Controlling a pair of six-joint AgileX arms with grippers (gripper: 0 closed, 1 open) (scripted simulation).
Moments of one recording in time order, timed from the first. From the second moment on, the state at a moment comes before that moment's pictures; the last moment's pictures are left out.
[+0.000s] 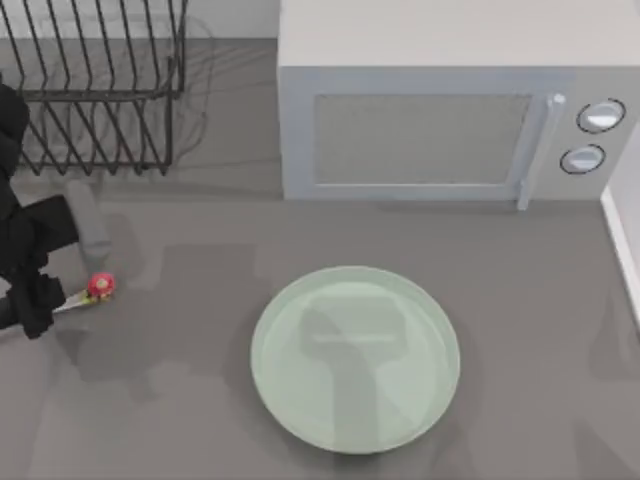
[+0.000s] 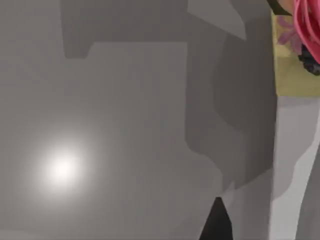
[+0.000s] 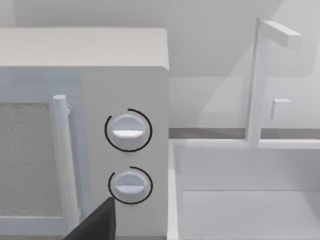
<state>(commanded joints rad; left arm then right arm) 0.00 1.91 1.16 -0.80 0.02 1.13 0.00 0.00 0.00 0.00 0.00 0.00</state>
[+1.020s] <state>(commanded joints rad) -0.12 1.84 1.42 -1.14 0.02 1.07 0.00 0.00 0.00 0.00 0.00 0.00</state>
